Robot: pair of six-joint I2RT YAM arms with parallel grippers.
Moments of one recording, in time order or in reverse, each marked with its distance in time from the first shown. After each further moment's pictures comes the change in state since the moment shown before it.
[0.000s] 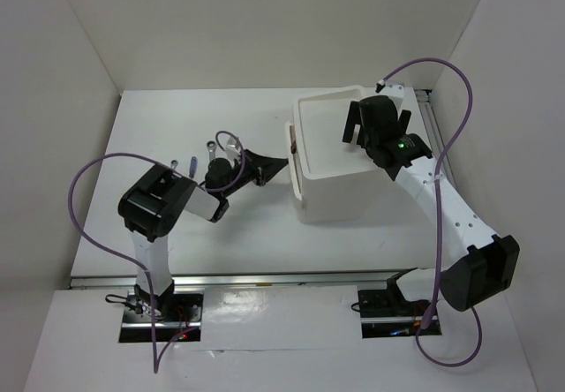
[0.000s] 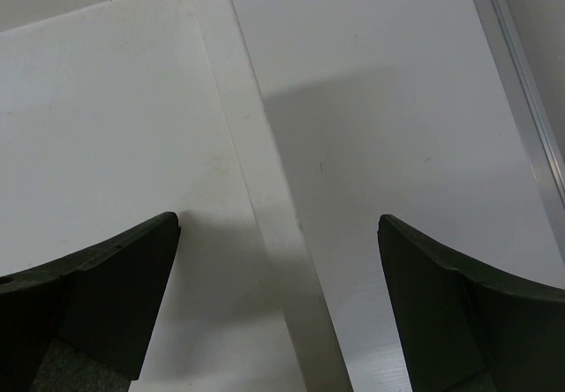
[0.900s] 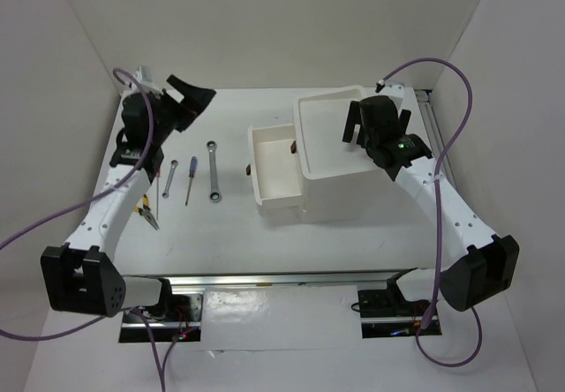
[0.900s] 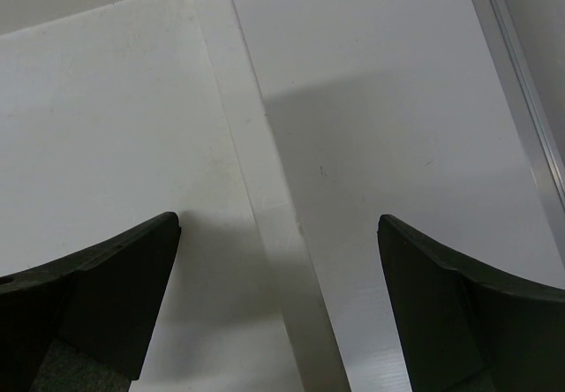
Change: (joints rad) left arm 0.388 -0.697 0.229 -1.026 -0.110 0.628; right arm 0.000 0.000 -0.006 0.014 -0.002 -0.008
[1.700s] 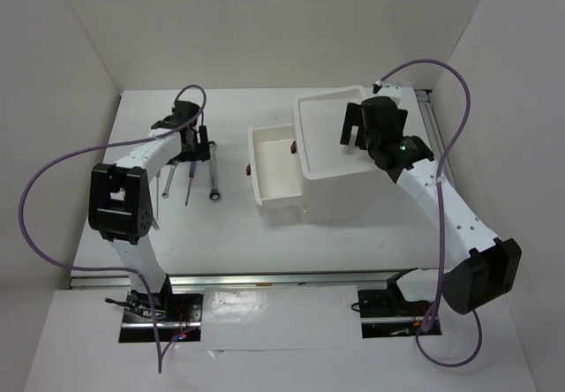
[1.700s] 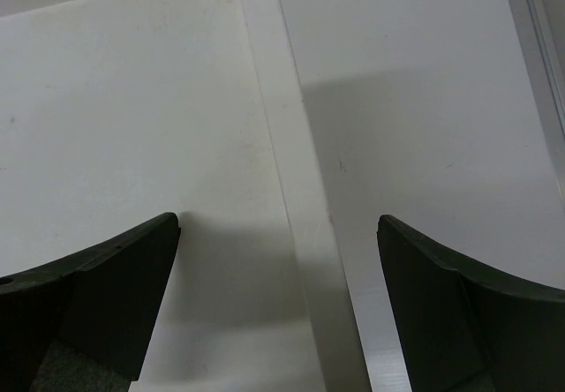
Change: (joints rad) left arm -0.037 0.558 0.407 -0.812 -0.574 0.688; right arm 0.002 -0.020 -0.014 0.019 -0.083 -0.027
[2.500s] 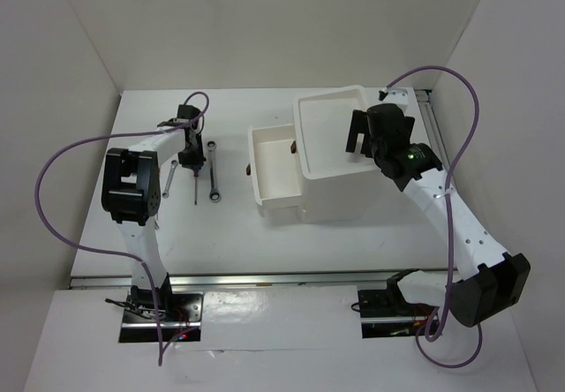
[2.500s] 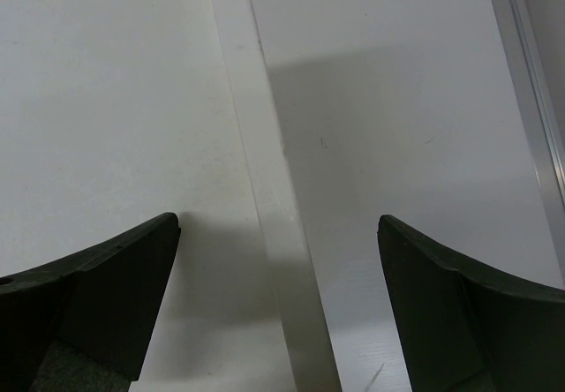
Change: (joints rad) left arm 0.044 0.202 0.069 0.039 0.142 0.043; right arm 0.002 -0.080 -0.033 -0.071 0.015 0.000
